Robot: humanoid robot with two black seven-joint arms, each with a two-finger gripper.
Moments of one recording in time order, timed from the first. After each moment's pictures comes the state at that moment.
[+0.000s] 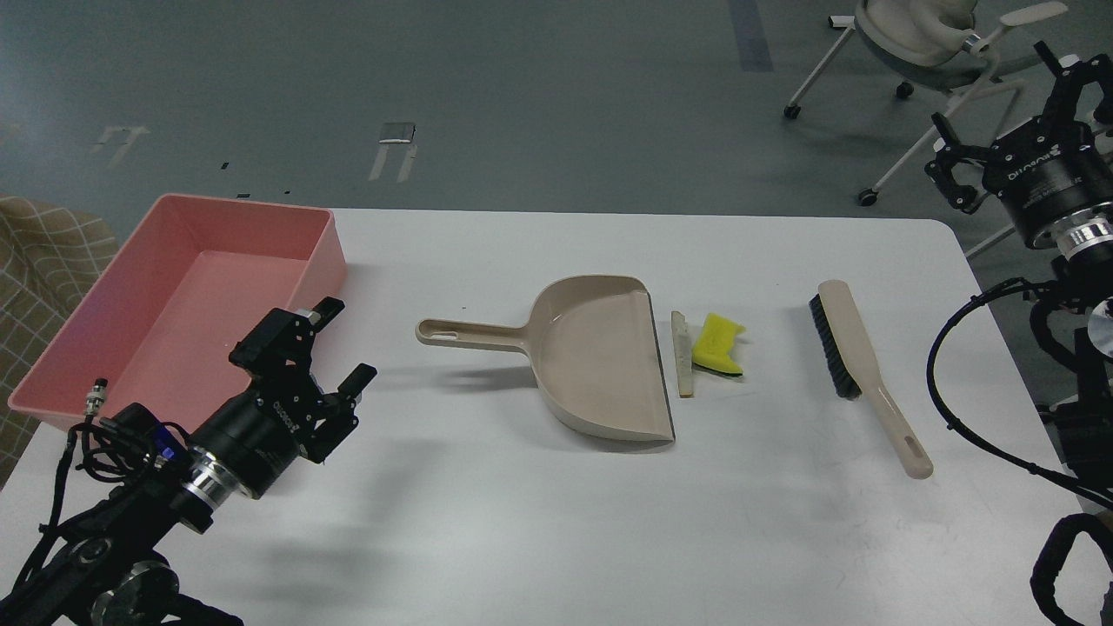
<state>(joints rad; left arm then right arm) 0.25 0.44 -1.23 -1.65 0.84 -0.21 -0.19 0.60 -0.20 1.74 0.85 -0.56 0.49 -0.17</state>
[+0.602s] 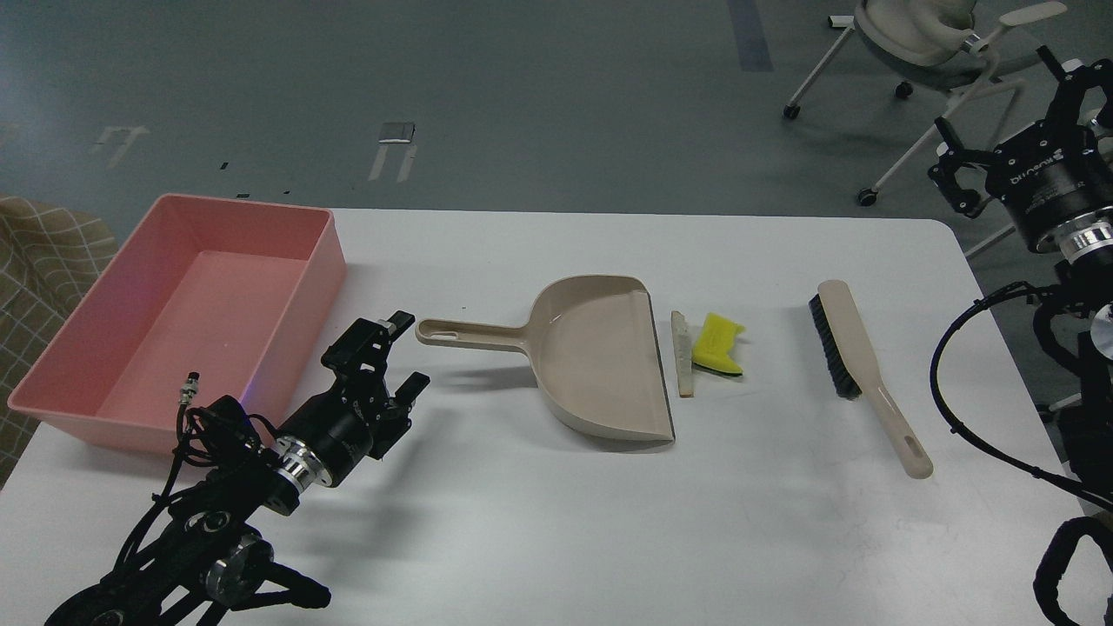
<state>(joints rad) 0.04 0.30 -1.11 -1.41 0.92 -0.12 -0.19 0.59 -0.21 1.74 0.85 -0.56 0.49 -0.17</state>
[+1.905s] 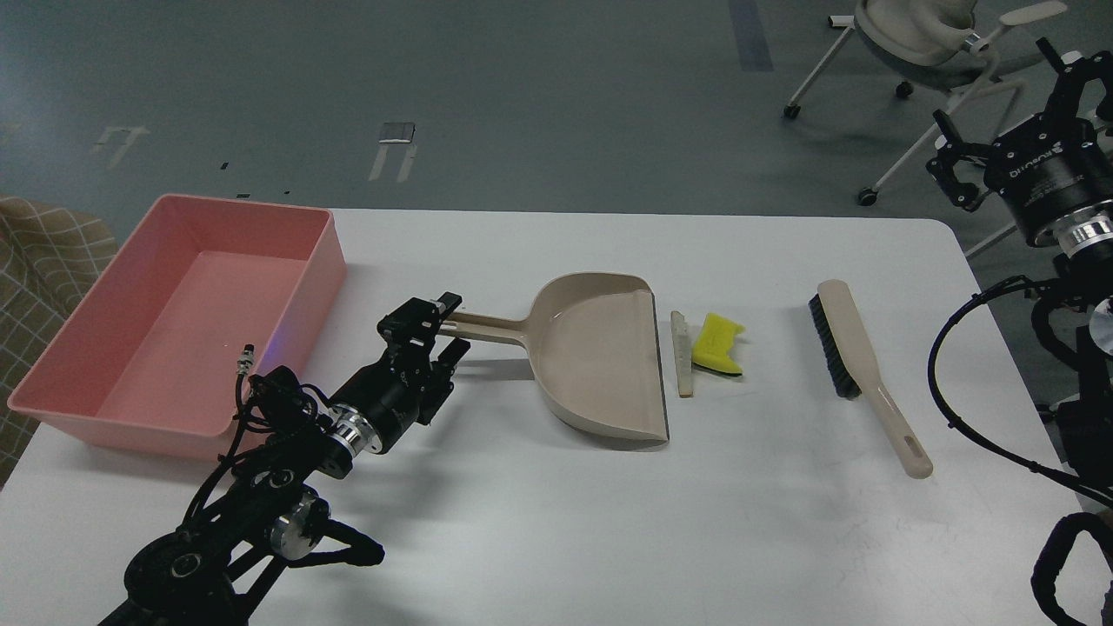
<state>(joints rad) -0.12 0.21 -1.04 -1.23 0.92 -0.10 -0.19 0.60 -0.20 1.74 0.86 -0.56 0.49 -0.17</state>
